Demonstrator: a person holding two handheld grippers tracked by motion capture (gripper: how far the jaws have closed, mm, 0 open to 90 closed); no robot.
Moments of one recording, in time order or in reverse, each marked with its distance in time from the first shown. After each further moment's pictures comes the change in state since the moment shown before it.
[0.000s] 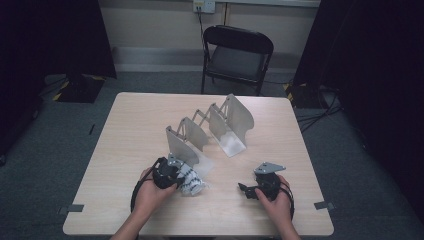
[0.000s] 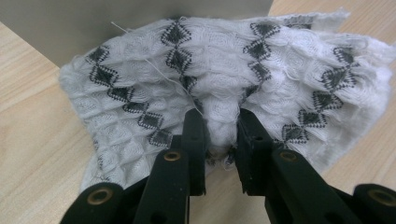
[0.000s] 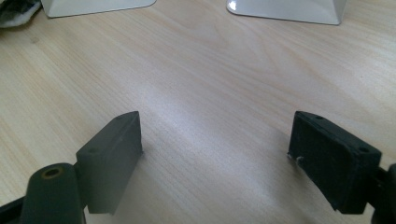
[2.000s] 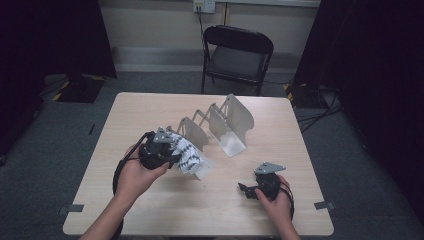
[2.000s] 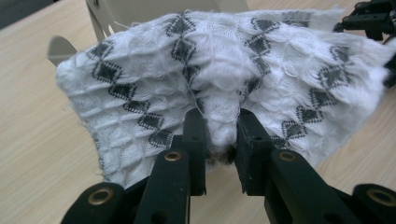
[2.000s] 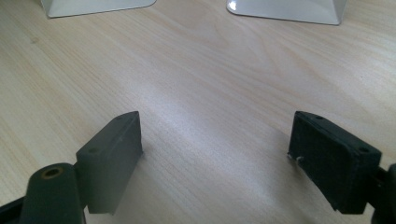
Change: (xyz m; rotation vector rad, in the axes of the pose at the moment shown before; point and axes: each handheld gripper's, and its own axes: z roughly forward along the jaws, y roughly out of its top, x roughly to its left) left arm 0.003 0.059 -0.103 -0.125 0.017 0.054; right arm 0.000 0.000 0.000 0.000 0.000 0.000
